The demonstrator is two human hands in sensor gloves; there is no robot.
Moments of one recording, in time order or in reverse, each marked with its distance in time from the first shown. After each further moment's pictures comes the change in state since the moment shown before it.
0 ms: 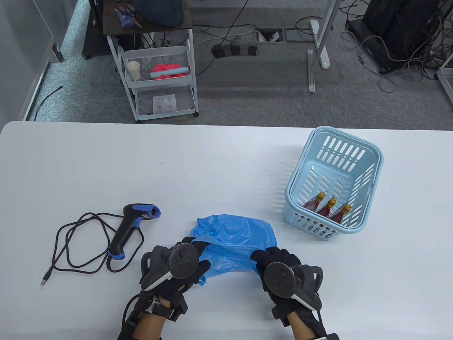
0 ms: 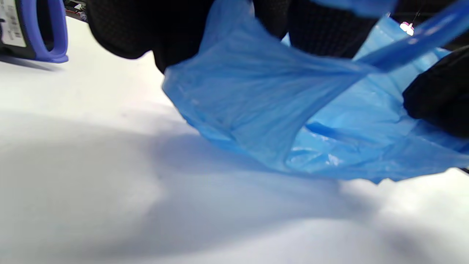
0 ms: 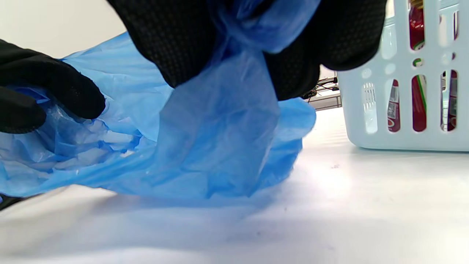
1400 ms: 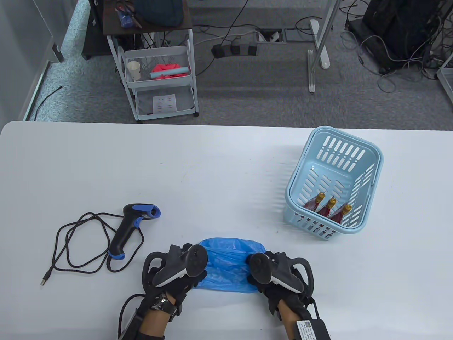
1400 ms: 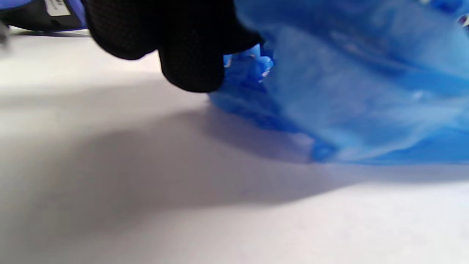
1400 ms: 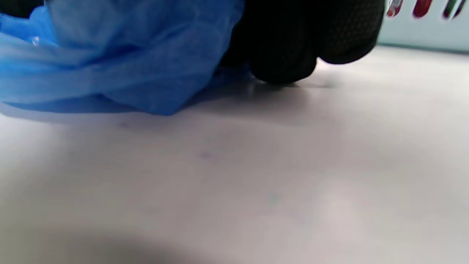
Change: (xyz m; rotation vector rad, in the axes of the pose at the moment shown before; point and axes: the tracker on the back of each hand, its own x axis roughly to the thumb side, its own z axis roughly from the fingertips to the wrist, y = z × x) left_hand -0.014 -0.040 -0.016 -0.196 0.115 -0.265; right_hand -0.016 0.076 -0.022 0.350 0.035 0.274
